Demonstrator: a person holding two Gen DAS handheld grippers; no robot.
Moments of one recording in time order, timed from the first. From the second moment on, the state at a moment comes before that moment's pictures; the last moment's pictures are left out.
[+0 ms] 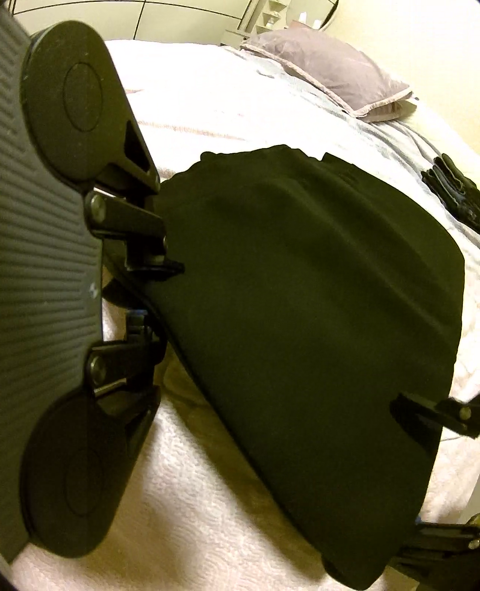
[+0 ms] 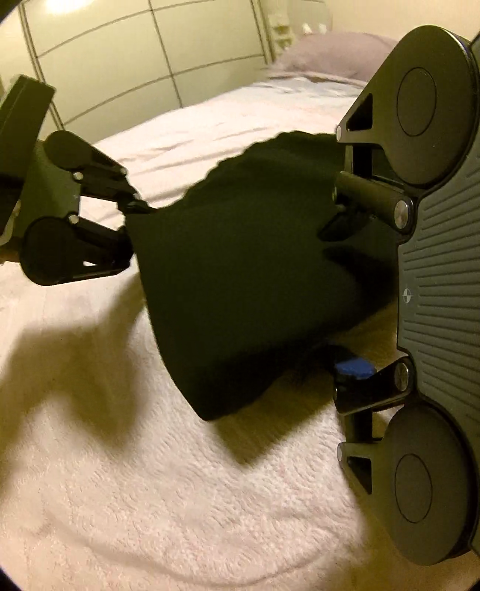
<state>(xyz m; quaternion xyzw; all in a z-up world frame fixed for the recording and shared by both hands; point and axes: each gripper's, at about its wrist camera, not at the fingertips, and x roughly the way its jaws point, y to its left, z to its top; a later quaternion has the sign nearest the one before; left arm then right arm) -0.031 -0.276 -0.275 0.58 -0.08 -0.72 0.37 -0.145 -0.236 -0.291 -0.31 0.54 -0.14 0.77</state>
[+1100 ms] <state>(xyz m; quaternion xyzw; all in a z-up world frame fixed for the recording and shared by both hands) -0.159 -0.551 -0.121 0.61 -0.05 -0.69 0.38 -0.342 -0.542 -0.135 0.33 0.24 -0.28 0.87</state>
